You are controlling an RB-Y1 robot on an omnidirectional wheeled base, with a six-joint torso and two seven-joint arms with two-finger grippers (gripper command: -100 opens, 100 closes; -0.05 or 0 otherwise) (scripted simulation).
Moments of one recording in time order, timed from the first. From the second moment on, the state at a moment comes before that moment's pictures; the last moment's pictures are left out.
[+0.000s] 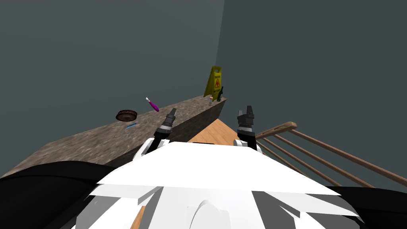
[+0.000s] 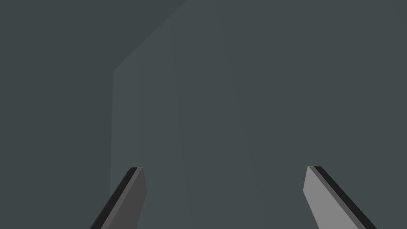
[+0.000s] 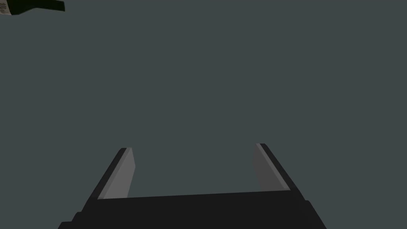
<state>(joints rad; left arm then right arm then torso) 0.56 0.34 0.07 -2.15 -0.17 -0.40 -0.03 0.51 -0.03 -0.04 -2.24 0.10 -0.37 -0.04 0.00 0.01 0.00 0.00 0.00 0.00</state>
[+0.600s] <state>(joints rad) 0.59 0.49 0.12 -2.03 -0.22 -0.32 -0.04 0.51 -0.03 -0.04 -2.24 0.10 -0.37 -0.04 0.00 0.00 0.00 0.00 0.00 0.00</state>
